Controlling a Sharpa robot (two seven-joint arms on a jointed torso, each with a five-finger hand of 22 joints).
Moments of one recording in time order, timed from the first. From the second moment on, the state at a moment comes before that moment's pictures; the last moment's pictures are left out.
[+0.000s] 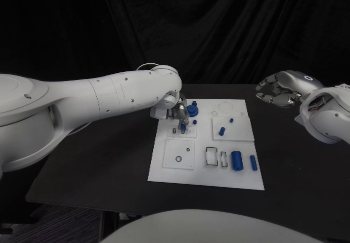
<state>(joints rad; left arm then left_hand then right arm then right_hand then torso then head) 1.40 -0.40 -0.21 1.10 -0.88 0.47 -0.64 1.09 -0.03 0.56 0.08 0.28 0.97 0.06 0.25 1.07 1.47 -0.01 1.57 1.31 1.47 -0.05 1.57 1.31 0.02 1.47 0.06 1.49 1.31 1.42 -0.94 -0.25 1.51 -1.47 -0.44 -0.18 1.45 -0.02 0.20 0.26 0.39 0.80 0.12 0.16 0.38 1.46 0.01 1.57 1.31 1.46 -0.05 1.54 1.31 0.09 1.39 0.07 1.08 1.31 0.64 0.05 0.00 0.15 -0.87</state>
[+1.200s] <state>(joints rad) 1.36 -0.39 -0.21 1.07 -0.88 0.44 -0.64 1.09 -0.02 0.55 0.06 0.29 0.97 0.07 0.24 1.06 1.47 -0.01 1.57 1.31 1.47 -0.05 1.57 1.31 0.02 1.47 0.06 1.49 1.31 1.42 -0.94 -0.25 1.52 -1.47 -0.43 -0.18 1.45 -0.02 0.20 0.26 0.39 0.80 0.12 0.16 0.38 1.46 0.01 1.57 1.31 1.46 -0.05 1.54 1.31 0.09 1.39 0.07 1.08 1.31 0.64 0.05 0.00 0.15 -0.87</state>
